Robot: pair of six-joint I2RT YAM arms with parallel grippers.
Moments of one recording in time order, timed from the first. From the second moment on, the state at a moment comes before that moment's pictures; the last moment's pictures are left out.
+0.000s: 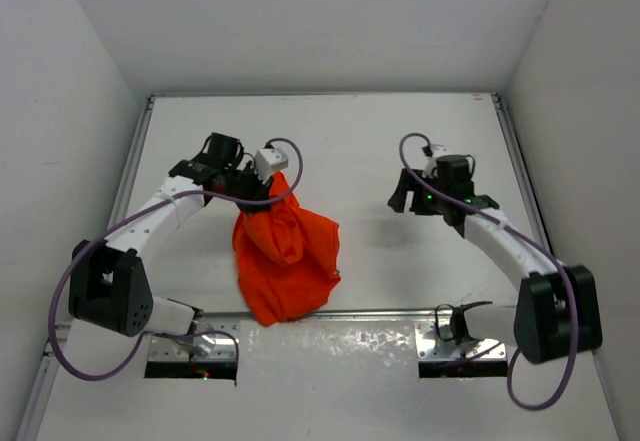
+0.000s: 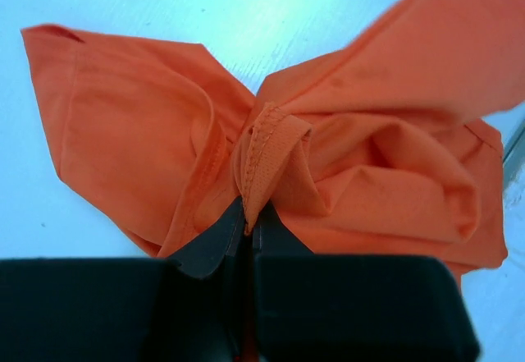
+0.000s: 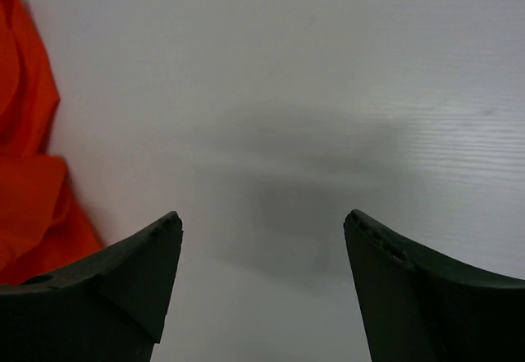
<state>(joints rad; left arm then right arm) -0.28 1.37 1.04 -0.68 0.54 0.52 0.13 1.18 0.64 -0.16 -0.19 0.29</state>
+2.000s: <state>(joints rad) -0.28 1.47 1.17 -0.73 0.54 0.48 0.44 1.45 0.95 -0.06 -0.45 0.22</state>
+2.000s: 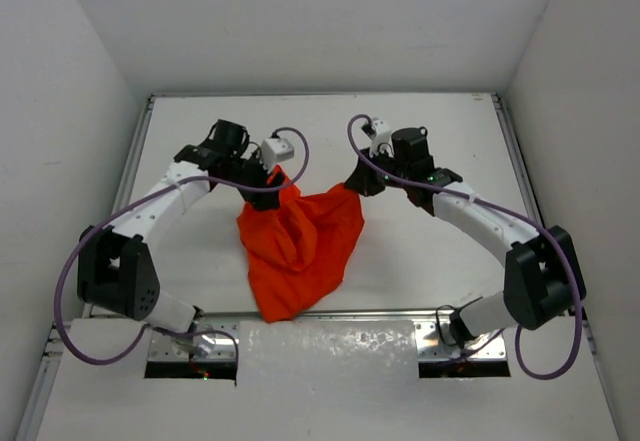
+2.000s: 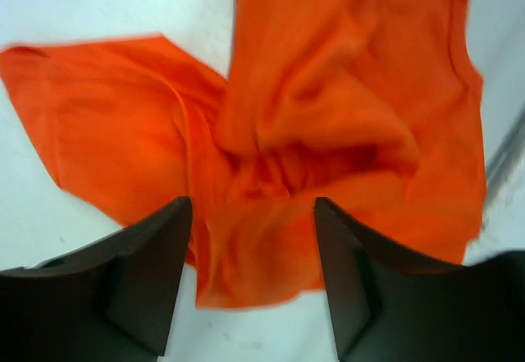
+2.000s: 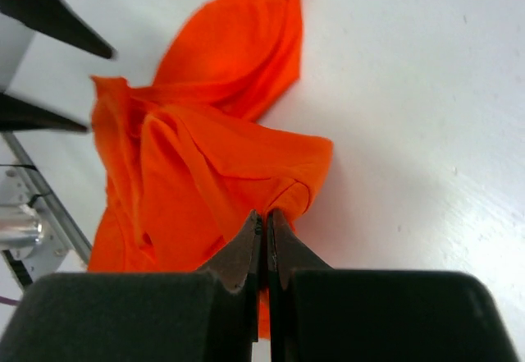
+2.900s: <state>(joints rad) -0.21 1.59 1.09 -0.74 0.52 0.63 0.44 1.40 0.92 -0.15 -0.32 0.17</state>
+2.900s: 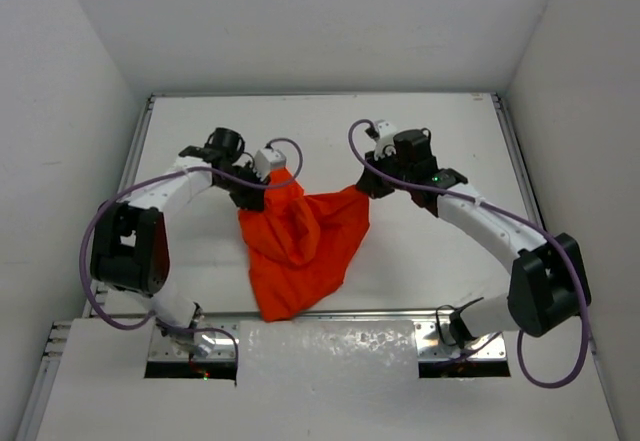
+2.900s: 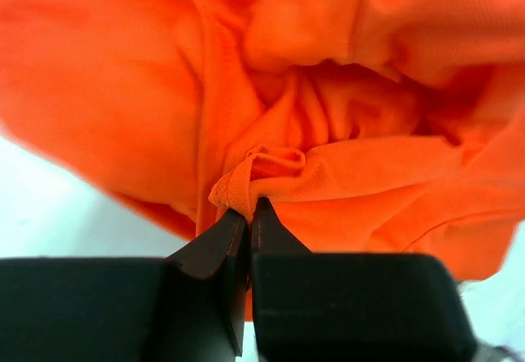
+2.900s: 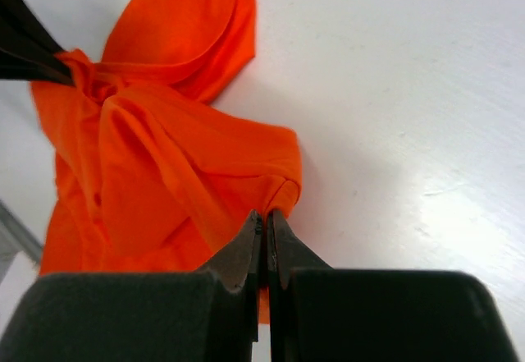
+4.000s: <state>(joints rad) 0.14 1.47 0.86 -0.56 0.70 0.91 0.20 1.02 0.27 -0.02 -0.17 -0.02</state>
